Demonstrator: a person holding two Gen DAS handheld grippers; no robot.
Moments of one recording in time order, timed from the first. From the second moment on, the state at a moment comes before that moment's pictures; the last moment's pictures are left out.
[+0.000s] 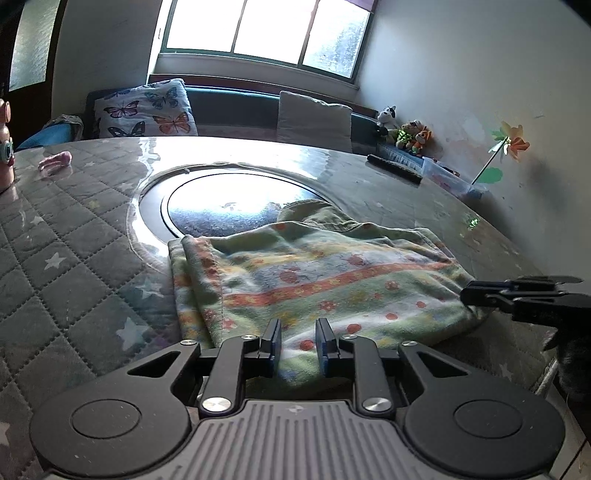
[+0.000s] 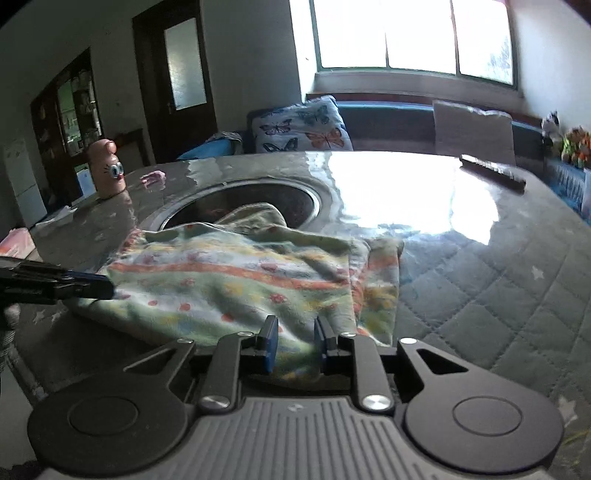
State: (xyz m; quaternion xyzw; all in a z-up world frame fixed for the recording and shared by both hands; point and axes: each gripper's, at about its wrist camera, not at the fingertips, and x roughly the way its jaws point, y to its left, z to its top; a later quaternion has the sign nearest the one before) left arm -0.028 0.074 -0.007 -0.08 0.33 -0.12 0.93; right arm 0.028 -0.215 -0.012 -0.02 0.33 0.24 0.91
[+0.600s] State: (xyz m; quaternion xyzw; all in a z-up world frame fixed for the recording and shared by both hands) left arm -0.015 0.090 -0.005 -0.09 0.34 -0.10 0.93; right arm 0.069 -0.216 -0.010 0.00 0.34 0.24 0.91
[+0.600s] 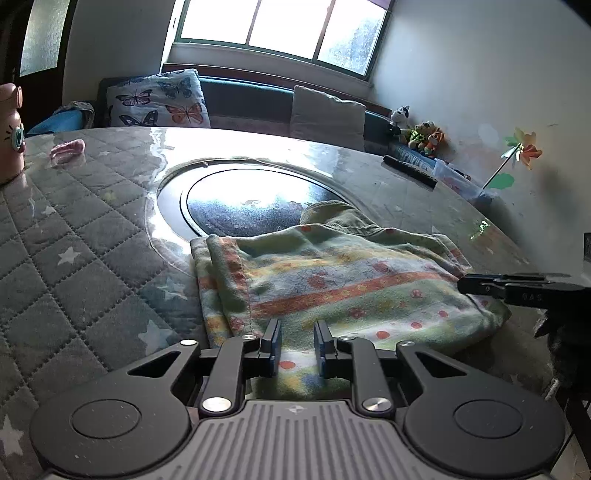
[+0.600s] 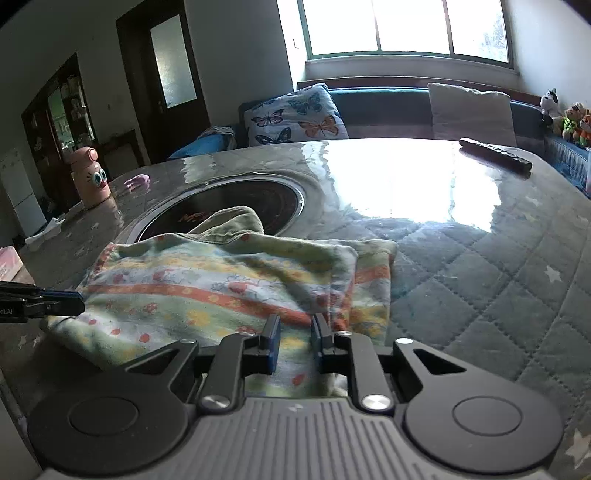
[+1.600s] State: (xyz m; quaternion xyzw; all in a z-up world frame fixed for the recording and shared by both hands) left arm 0.054 0.110 -0.007 -0.07 0.35 -0.05 0.93; right arm 0.133 -0.199 -0.015 -0.02 0.34 0.22 0.91
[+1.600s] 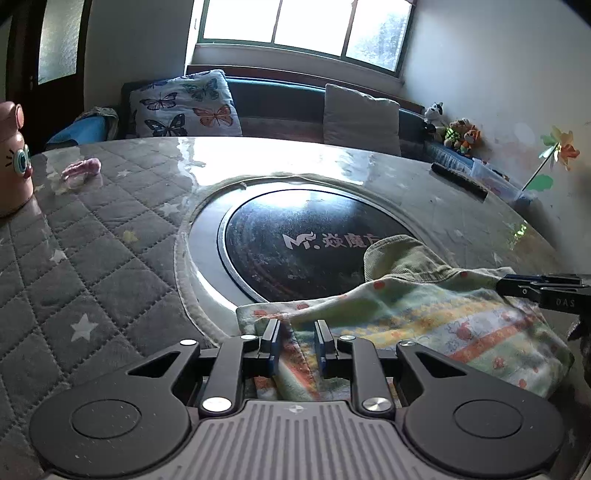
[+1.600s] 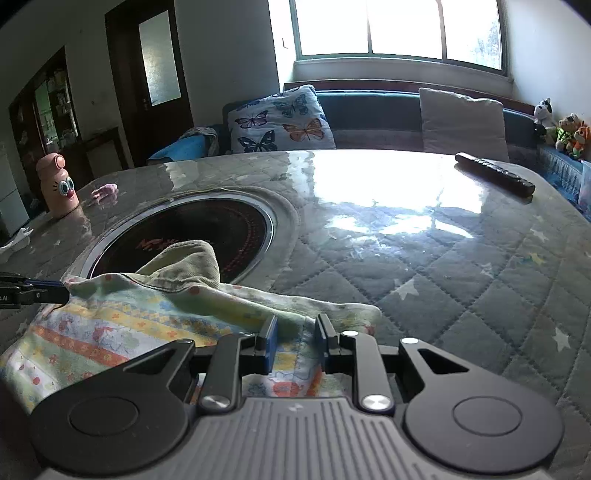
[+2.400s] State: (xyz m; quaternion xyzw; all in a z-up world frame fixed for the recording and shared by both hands) left arm 0.031 0.100 0.009 -0.05 0.33 -0.02 0.94; right arm 0.064 -0.158 0.012 -0.07 0.30 0.30 0.90
